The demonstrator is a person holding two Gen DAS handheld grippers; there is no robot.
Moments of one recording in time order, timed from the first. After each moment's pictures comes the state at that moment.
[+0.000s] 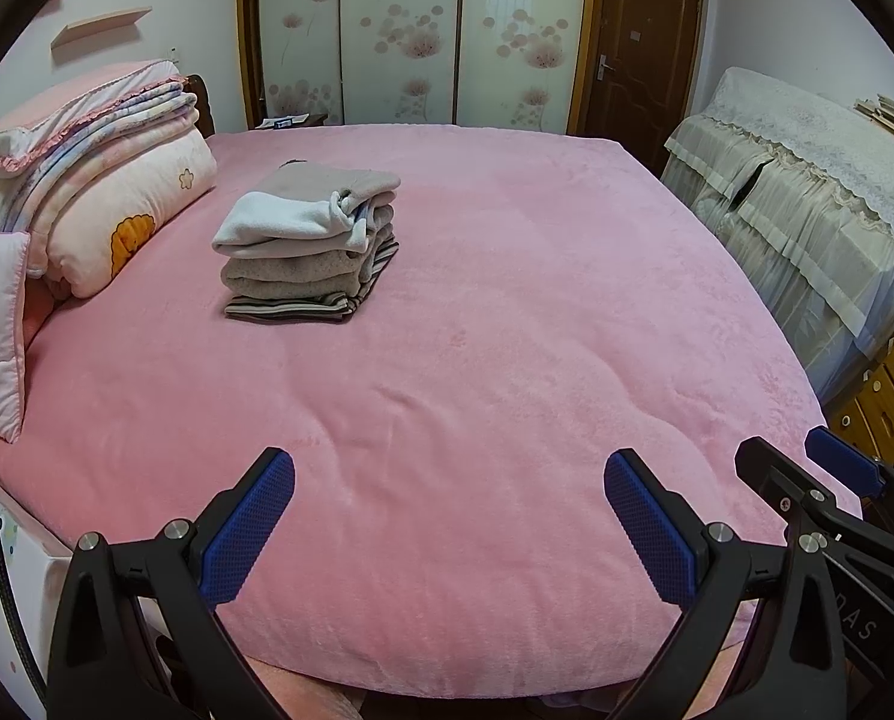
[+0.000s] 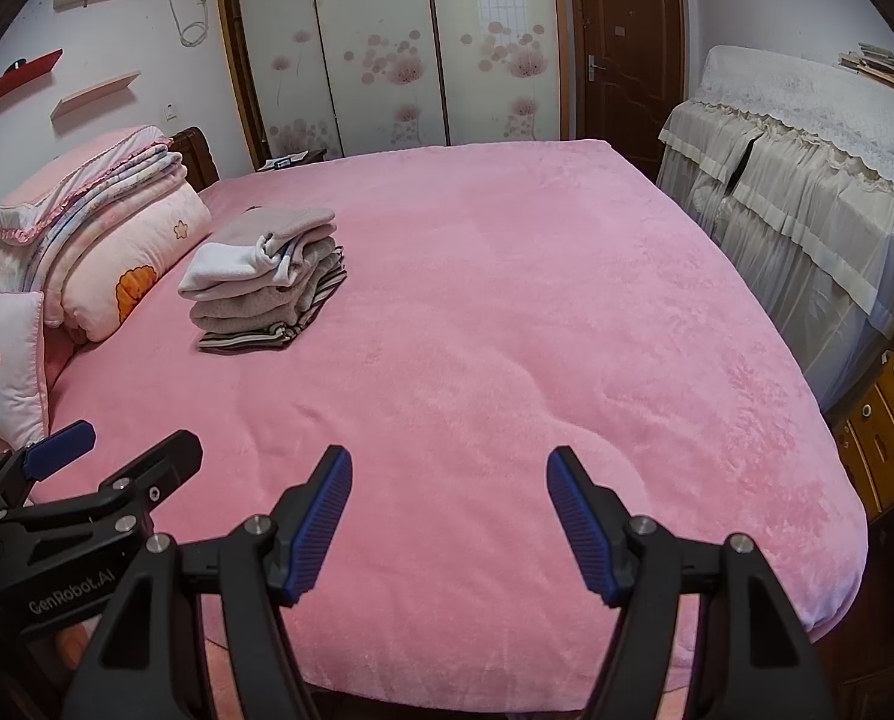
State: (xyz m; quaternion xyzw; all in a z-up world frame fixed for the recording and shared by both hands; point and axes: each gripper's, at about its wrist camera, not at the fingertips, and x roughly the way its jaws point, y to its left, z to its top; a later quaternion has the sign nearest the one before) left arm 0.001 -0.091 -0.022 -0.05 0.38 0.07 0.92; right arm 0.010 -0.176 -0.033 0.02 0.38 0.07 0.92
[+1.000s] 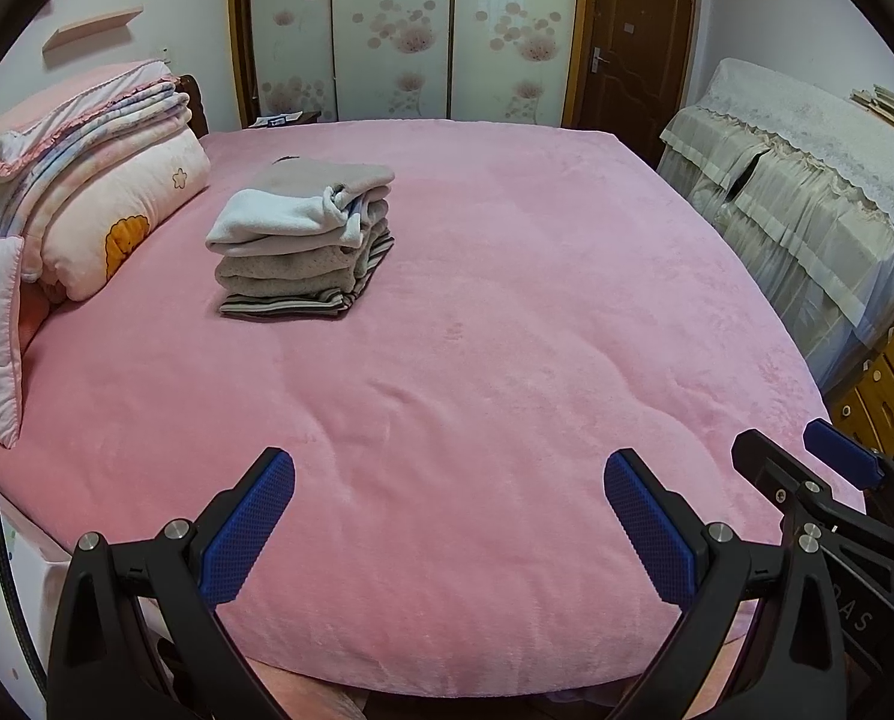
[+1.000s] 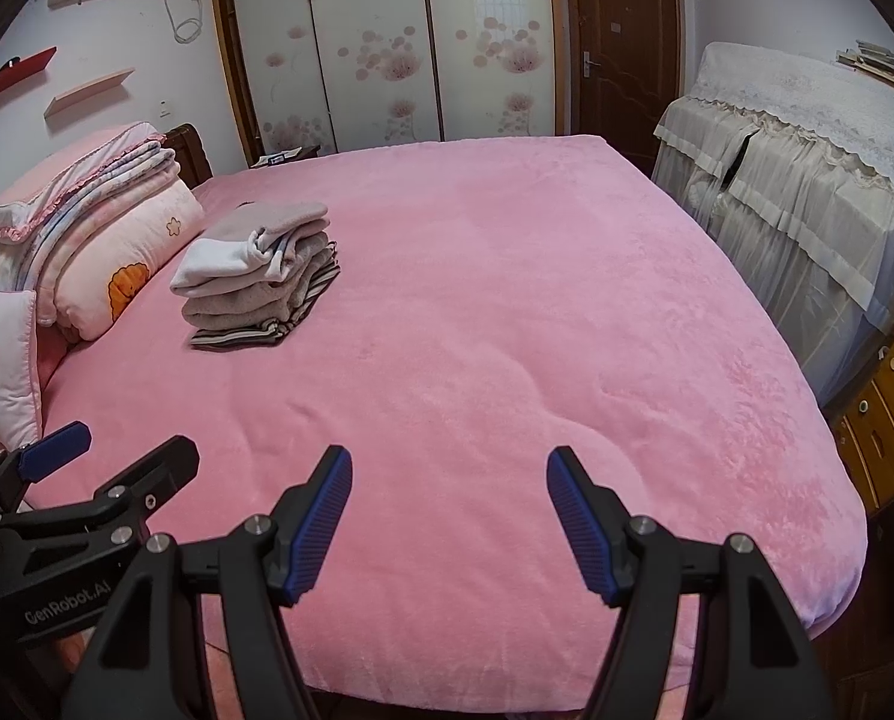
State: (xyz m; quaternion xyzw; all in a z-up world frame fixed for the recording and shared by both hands) left arm 0.007 -0.090 -0.030 -0.04 0.39 0.06 0.92; right arm 0.014 -0.187 -0.036 0.02 0.38 0.07 0.92
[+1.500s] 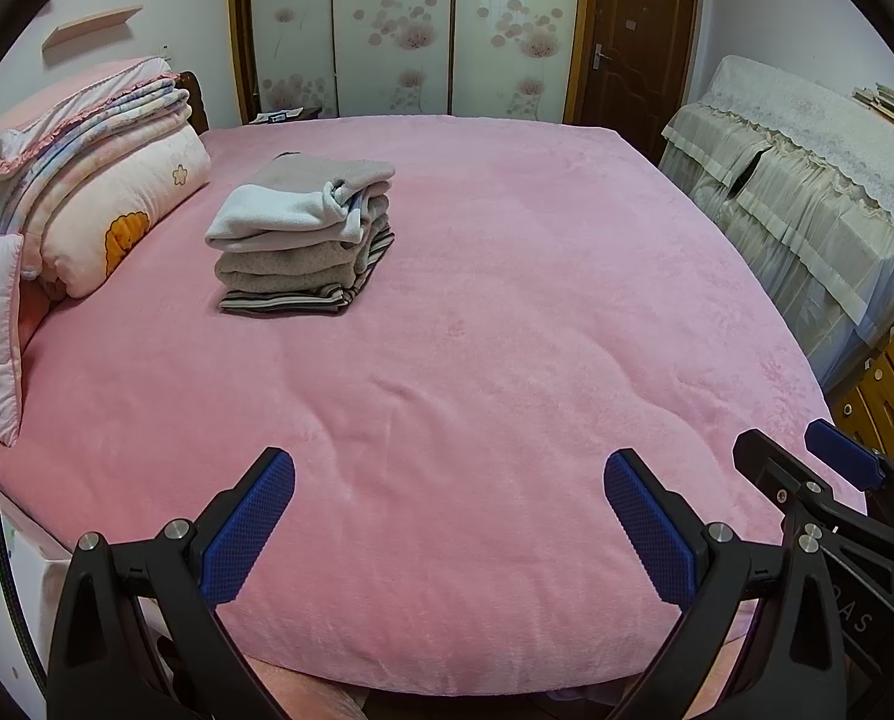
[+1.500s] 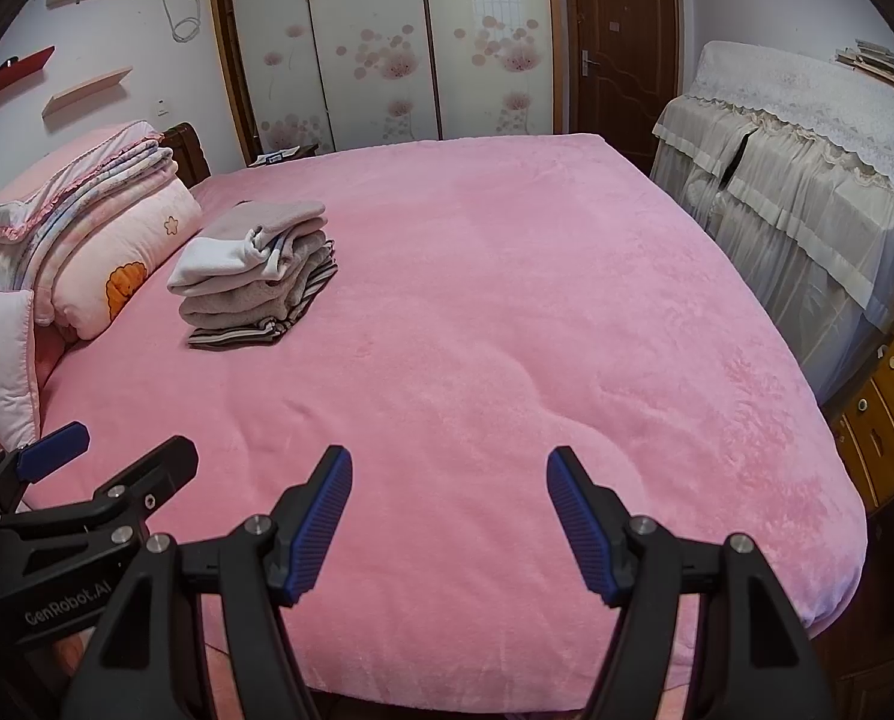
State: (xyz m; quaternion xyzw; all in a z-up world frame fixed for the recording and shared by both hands) left arm 0.007 -0.091 -0.030 -0.05 0.39 0.06 0.92; right arm 0.015 -0.189 -0.037 0.02 0.38 0.07 0.92
